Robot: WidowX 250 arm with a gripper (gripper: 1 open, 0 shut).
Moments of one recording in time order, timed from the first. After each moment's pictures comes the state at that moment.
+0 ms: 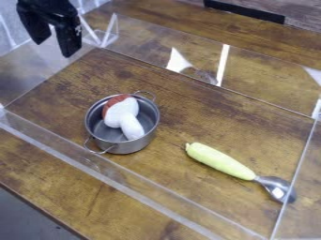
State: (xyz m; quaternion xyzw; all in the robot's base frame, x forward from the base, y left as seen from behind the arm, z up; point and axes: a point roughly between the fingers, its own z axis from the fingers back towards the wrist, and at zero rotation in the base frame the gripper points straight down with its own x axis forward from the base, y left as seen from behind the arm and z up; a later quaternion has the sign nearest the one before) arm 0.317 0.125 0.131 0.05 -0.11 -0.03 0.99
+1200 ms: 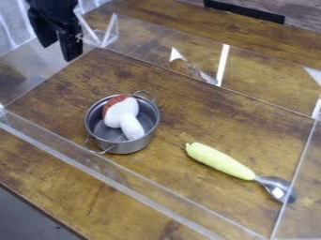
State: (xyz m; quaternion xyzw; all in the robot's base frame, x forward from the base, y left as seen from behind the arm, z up) arm 0.343 0.149 0.102 0.05 -0.07 -0.07 0.99
